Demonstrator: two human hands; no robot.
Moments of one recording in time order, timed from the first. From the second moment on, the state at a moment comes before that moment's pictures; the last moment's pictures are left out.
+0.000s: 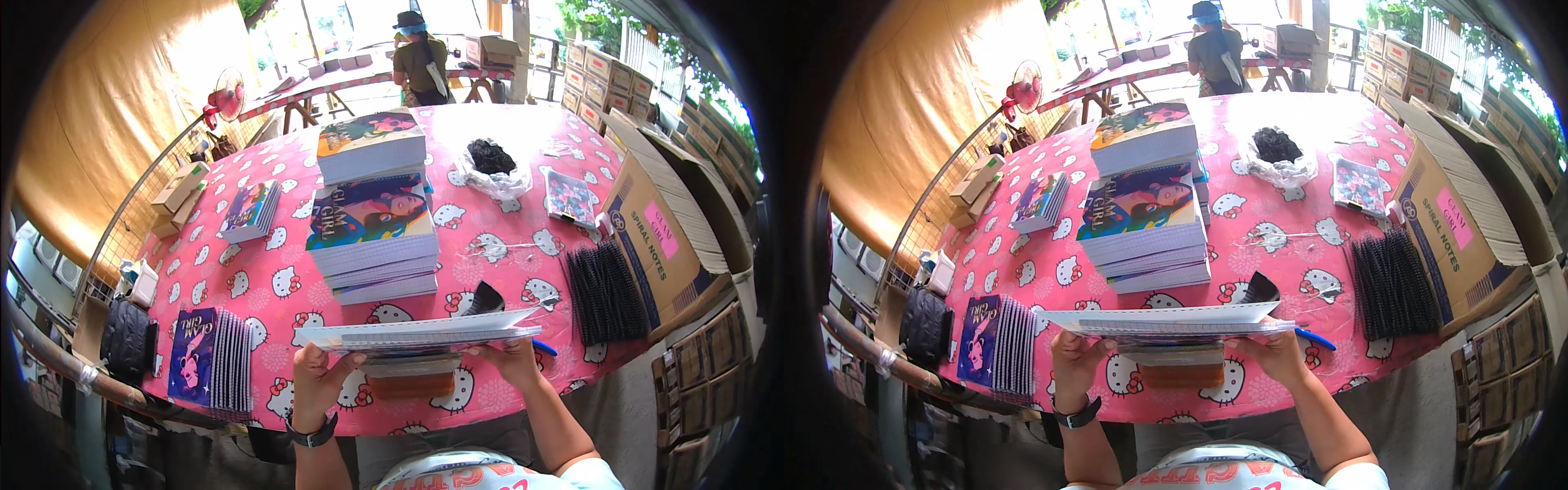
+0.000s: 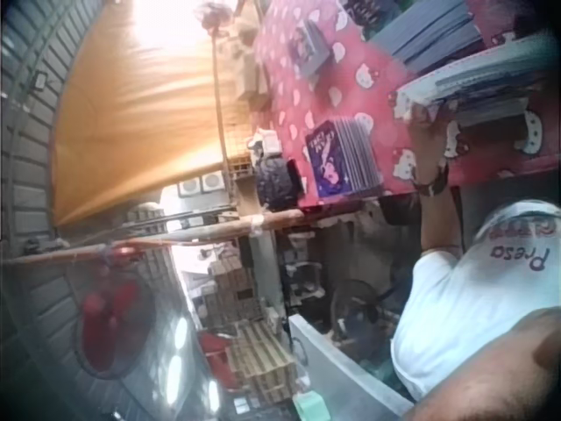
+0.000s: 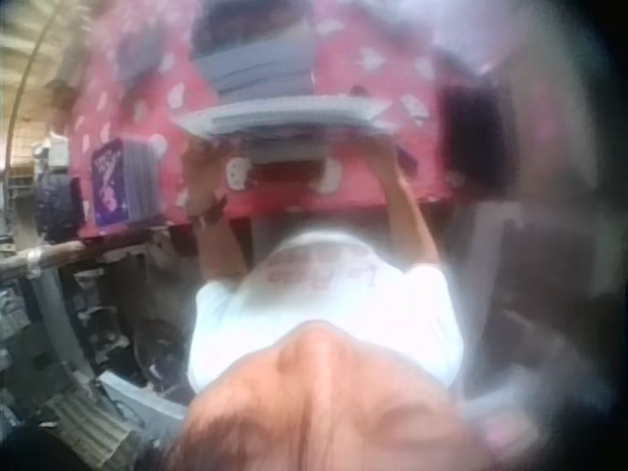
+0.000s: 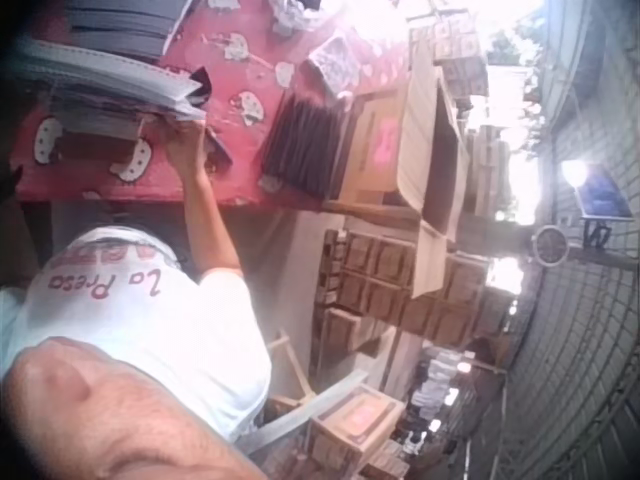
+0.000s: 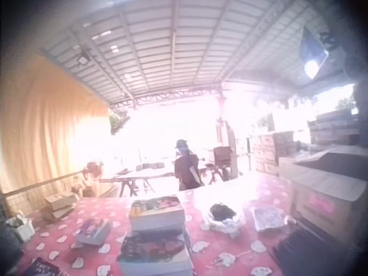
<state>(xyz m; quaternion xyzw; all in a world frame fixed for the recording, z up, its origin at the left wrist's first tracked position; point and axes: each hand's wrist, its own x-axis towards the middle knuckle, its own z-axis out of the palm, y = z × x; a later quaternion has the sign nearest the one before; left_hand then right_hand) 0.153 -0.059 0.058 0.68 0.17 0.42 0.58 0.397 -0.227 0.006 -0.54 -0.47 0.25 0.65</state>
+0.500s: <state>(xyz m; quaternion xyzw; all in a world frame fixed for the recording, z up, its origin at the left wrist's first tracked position) 0.179 -0.075 0.023 0.54 0.32 0.60 0.49 0.376 -0.196 0.017 -0.45 -0.40 0.31 0.73</state>
